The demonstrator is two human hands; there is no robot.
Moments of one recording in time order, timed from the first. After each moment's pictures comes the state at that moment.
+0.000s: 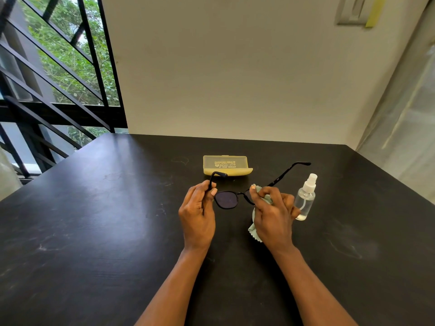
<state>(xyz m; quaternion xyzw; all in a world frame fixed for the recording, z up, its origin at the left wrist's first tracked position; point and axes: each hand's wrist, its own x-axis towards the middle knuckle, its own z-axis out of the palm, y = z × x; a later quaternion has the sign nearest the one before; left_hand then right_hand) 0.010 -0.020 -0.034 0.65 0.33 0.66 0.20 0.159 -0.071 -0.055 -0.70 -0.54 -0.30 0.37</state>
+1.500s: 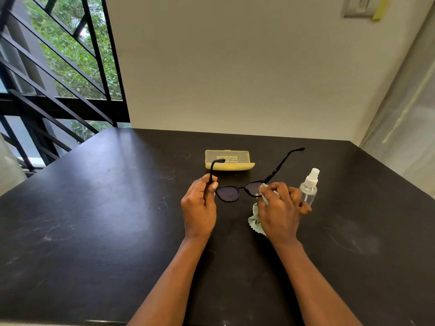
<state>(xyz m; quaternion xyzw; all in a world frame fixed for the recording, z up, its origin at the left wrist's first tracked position) 0.009 -0.016 -0.036 0.65 0.33 0.64 0.24 0.160 -0.075 -0.049 -0.74 -0.48 -0.27 0.38</state>
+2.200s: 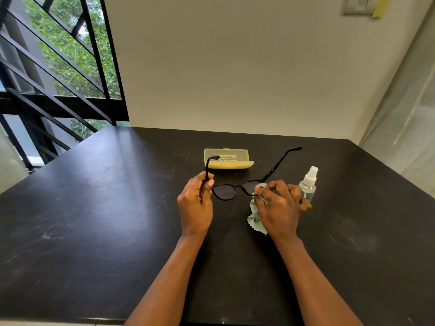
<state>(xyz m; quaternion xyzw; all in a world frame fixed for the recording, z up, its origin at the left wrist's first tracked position) 0.005 -0.015 -0.034 0.64 0.34 0.64 0.24 0.162 -0.078 -0.043 -0.74 -0.50 -0.23 0.38</state>
